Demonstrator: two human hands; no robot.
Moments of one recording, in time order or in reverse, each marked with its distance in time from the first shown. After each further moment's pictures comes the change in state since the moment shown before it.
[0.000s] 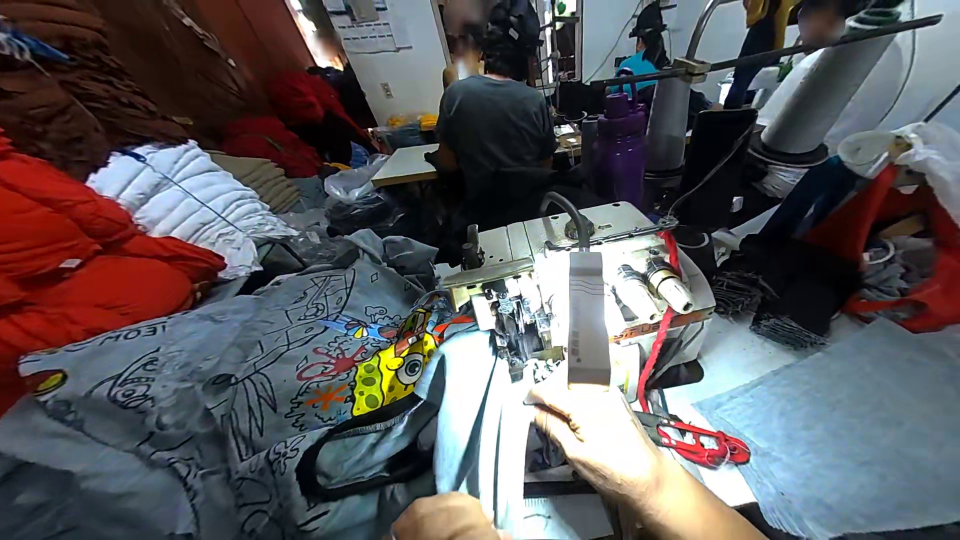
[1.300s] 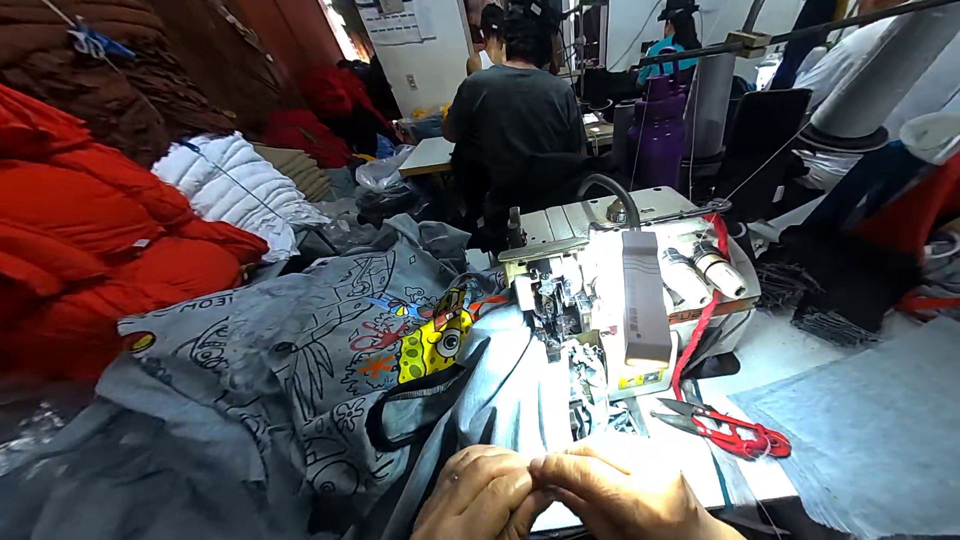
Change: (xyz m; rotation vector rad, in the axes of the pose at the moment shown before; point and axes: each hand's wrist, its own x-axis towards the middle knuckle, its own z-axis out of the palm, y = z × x) left_hand -0.014 -0.012 0.014 0.138 0.104 -0.162; right_hand -0.028 -0.034 0.007 0.116 0.125 -0.351
